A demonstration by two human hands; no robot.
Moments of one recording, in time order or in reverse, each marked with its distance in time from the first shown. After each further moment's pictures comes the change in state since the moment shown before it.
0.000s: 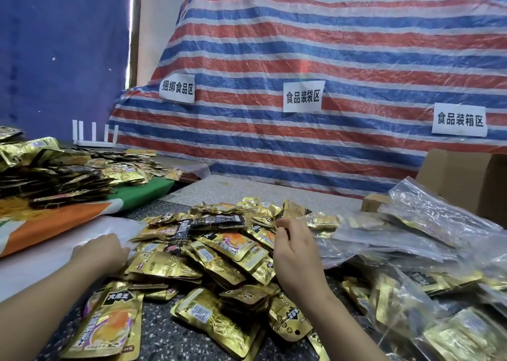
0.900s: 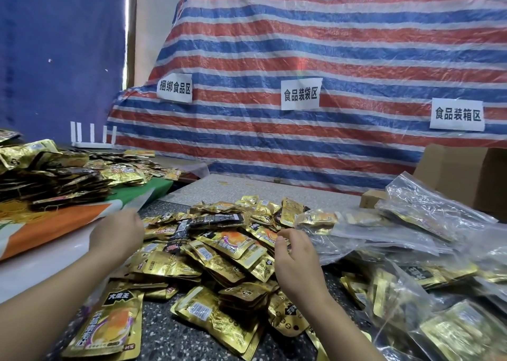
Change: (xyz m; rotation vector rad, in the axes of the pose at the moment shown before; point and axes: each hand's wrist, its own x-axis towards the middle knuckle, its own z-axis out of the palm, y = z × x) left_hand -0.032 0.041 -0.040 -0.352 0.361 0.079; right_hand -0.008 0.017 0.004 -0.036 -0.038 0.066
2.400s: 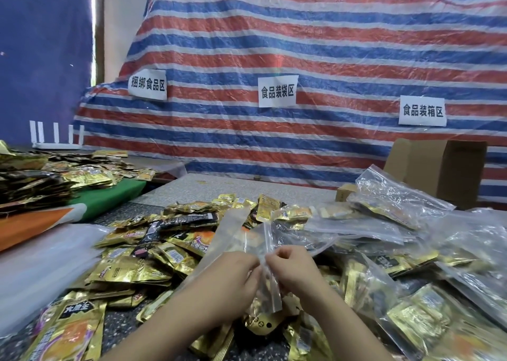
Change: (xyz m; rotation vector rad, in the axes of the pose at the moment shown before) left_hand -0.143 0.173 0.012 -0.276 -0.444 0.755; right_hand 0.006 0.036 -0.030 0.261 -0.213 0.382
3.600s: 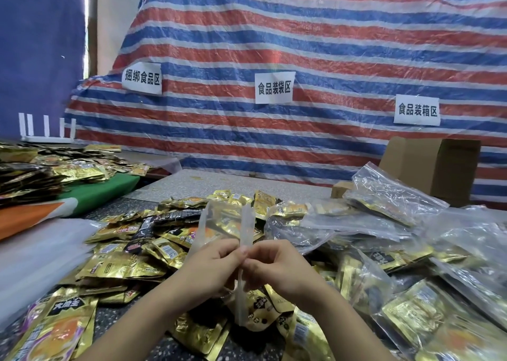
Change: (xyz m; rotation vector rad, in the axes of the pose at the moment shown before) left_hand -0.003 -0.015 -0.010 -0.817 -0.030 -0.213; right_hand -0.022 -0.015 -0.002 0.171 -0.365 -0.329
